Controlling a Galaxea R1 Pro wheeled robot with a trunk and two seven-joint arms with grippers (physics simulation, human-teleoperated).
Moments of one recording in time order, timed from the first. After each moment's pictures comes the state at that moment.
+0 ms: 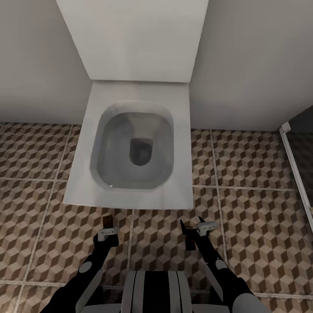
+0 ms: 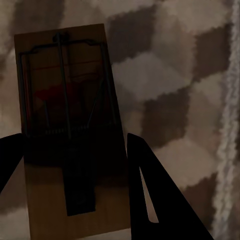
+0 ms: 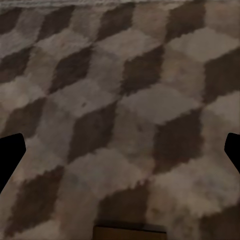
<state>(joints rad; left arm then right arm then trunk) -0.41 0.09 -0.32 -0.86 0.38 -0.18 0.13 -0.54 0.04 0.04 -0.52 -0.03 -0.58 0.18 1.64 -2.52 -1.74</state>
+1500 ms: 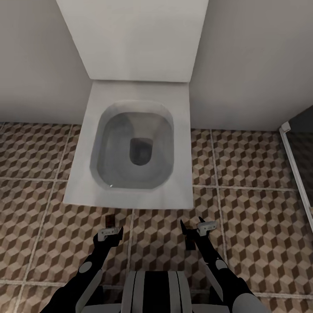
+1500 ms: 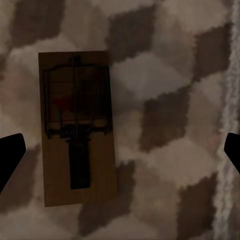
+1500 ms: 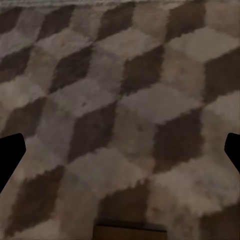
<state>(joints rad) -0.41 0.09 -0.32 -0.86 0.38 -0.18 0.13 -0.54 0.04 0.04 -0.52 -0.03 -0.58 0.18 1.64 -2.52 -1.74</state>
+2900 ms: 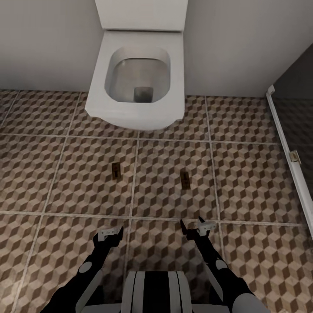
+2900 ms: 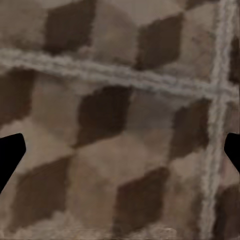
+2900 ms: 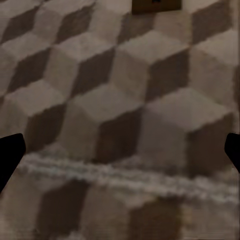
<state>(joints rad) -0.41 0.09 -0.32 -0.86 0.38 -0.18 0.13 -0.54 0.04 0.04 -0.52 -0.03 -0.58 0.18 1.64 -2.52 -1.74</state>
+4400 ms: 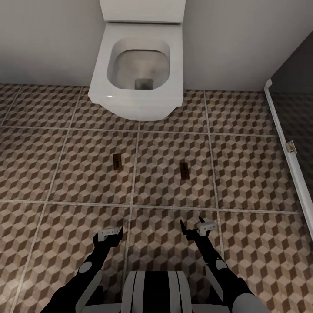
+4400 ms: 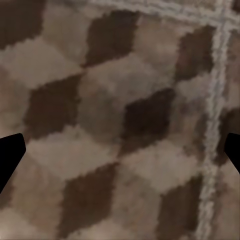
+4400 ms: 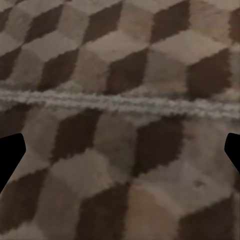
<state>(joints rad) -0.41 0.09 -0.32 -0.86 0.38 -0.18 0.13 -0.54 0.04 0.04 -0.52 -0.03 -0.58 0.18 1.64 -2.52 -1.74</state>
